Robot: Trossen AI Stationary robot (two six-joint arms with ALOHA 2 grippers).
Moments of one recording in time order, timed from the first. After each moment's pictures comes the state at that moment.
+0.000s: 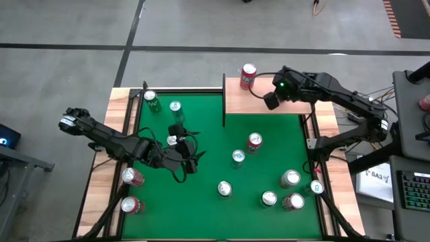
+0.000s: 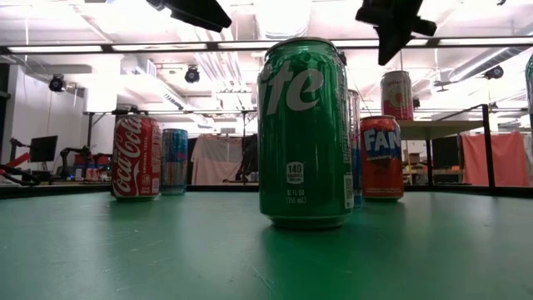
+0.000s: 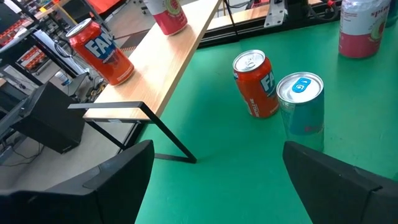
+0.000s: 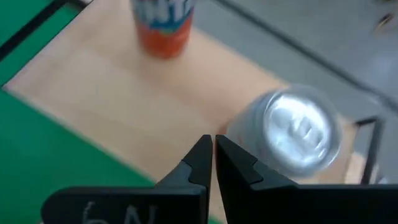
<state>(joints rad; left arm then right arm) -0.37 1.34 1.05 -0.34 -0.82 -0.07 -0.43 1.29 1.52 -1.27 0.40 0.45</state>
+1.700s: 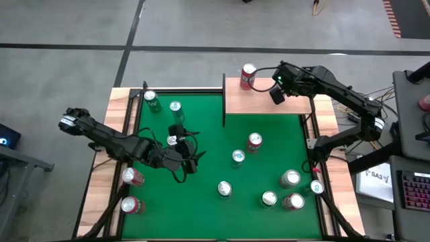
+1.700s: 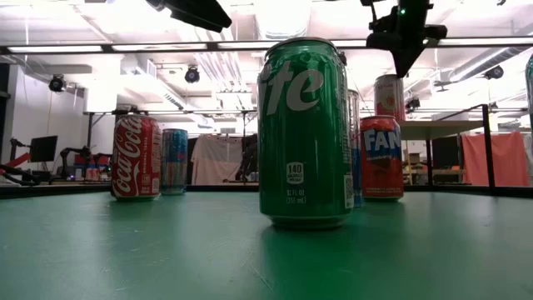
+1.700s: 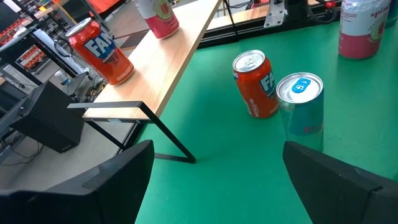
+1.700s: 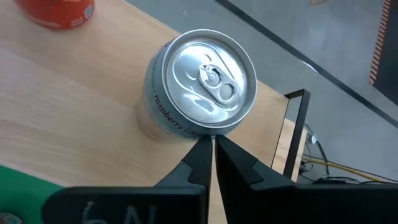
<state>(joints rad) -0.37 1.34 1.05 -0.34 -0.82 -0.07 -0.57 1.35 1.52 -1.38 0.53 0.40</state>
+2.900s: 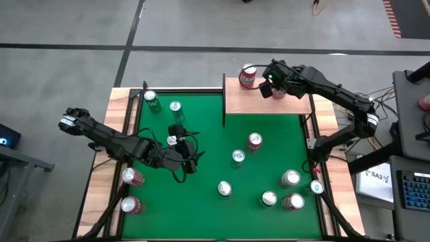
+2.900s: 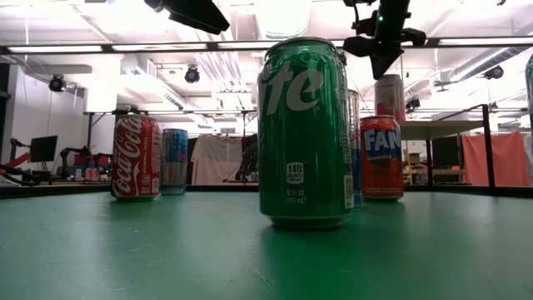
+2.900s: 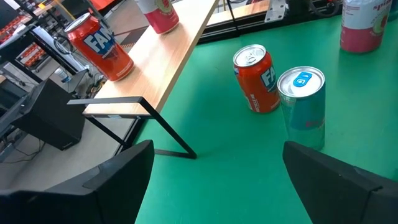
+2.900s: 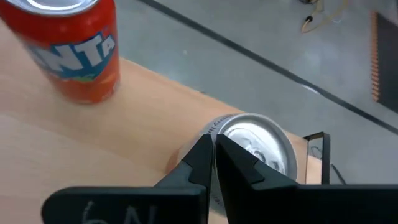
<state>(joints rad) -0.37 1.34 1.05 -0.36 -0.82 -0.08 -0.53 1.42 1.53 -1.20 0.60 0.45</state>
